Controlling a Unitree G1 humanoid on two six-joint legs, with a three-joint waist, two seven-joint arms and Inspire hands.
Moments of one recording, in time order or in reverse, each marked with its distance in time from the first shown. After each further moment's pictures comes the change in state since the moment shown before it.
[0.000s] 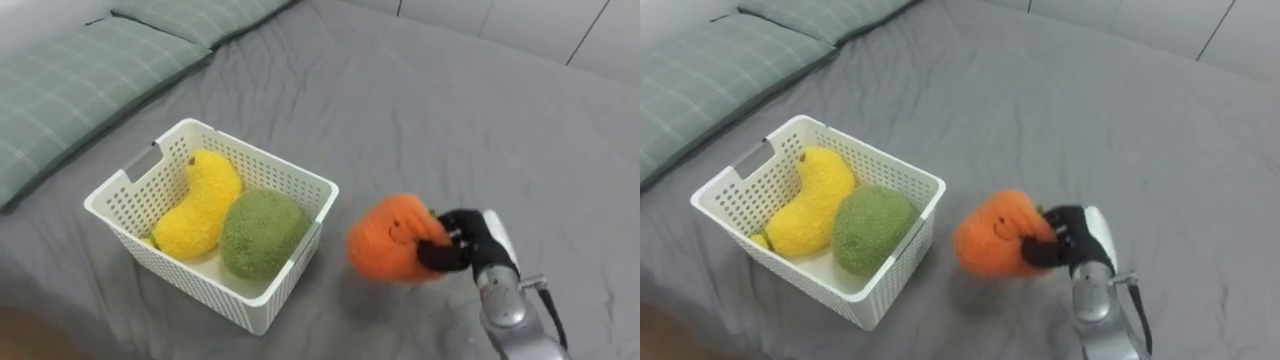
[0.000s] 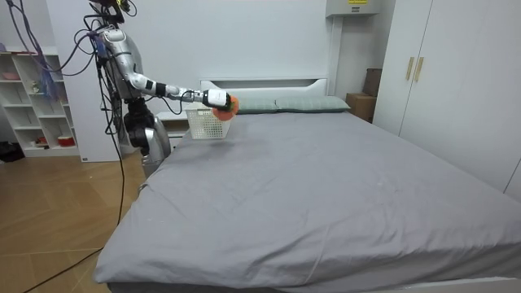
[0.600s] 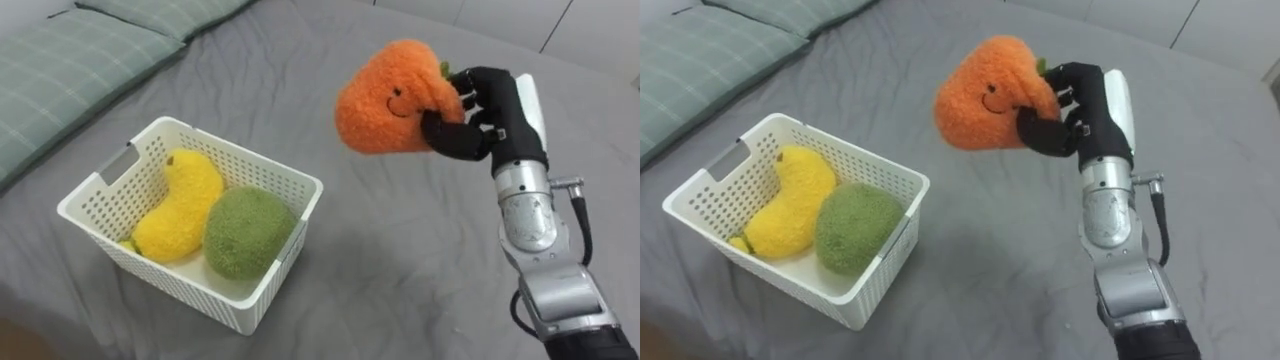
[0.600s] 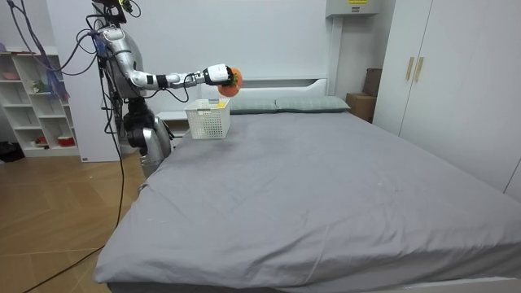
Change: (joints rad) left arm -0.020 0.001 0.018 -0.017 0.013 -0.016 0.001; right arm -0.146 -0.045 0.038 -0.229 -0.017 0.001 0.021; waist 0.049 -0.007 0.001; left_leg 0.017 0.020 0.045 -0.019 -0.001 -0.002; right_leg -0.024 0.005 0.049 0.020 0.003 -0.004
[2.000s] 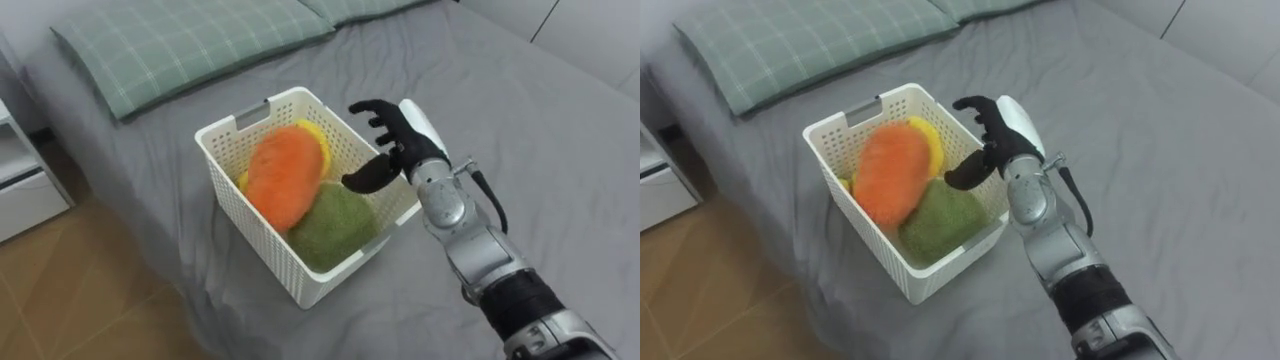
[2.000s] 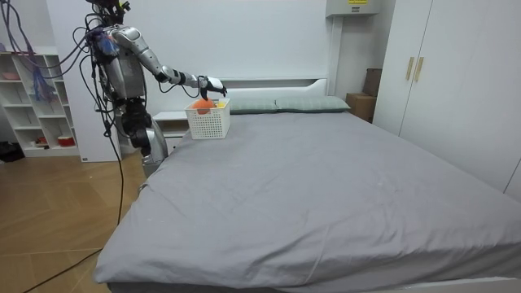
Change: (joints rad) left arm -0.063 -0.013 -0.026 -0.030 0.101 0.093 -0.051; right arm -0.224 0.108 0.226 0.392 -0.072 0.107 0.119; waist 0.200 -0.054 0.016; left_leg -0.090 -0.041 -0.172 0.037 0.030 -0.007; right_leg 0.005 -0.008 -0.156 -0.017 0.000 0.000
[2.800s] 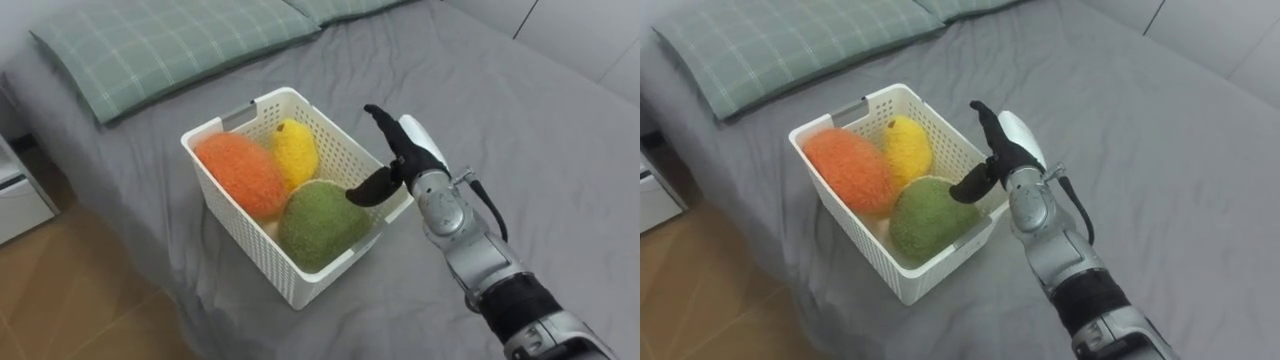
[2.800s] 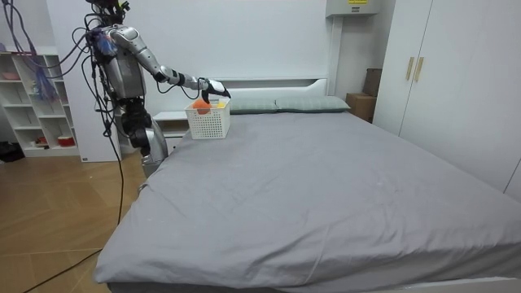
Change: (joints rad) left arm -0.024 0.006 -0.011 0.050 -0.001 -0.002 0.003; right arm 0.000 -0.008 0.000 0.046 0.002 -0.015 -0.001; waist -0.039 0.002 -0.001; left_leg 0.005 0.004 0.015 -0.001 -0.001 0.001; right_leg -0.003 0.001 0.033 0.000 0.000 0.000
